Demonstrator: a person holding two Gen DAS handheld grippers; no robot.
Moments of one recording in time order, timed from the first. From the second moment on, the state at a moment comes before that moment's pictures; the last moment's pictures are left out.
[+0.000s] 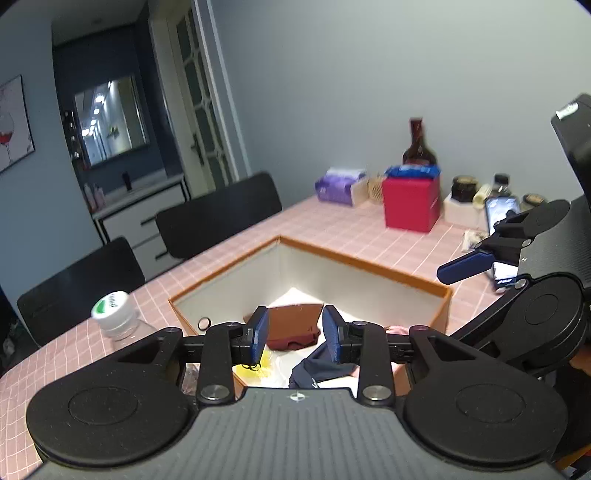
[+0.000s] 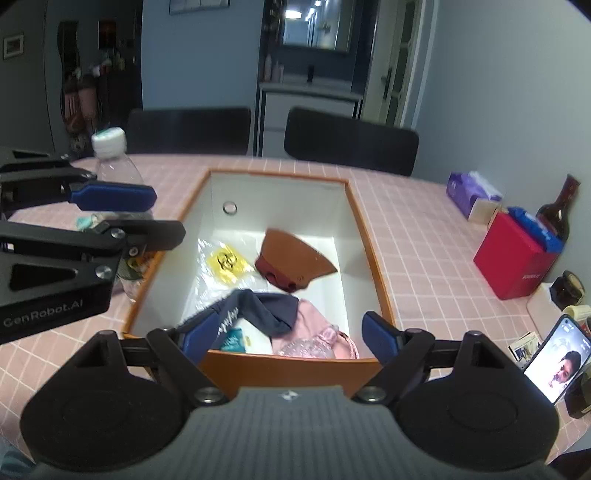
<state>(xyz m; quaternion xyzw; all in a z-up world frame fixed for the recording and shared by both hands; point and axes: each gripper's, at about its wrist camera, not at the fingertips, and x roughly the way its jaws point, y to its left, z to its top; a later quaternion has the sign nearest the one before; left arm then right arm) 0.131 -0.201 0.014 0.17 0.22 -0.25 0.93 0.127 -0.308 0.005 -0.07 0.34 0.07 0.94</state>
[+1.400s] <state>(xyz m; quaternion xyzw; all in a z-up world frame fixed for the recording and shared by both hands) 0.066 0.026 -0.099 0.06 0.25 -0.05 0.96 0.098 -0.115 -0.085 -0.04 0.28 0.20 0.94</state>
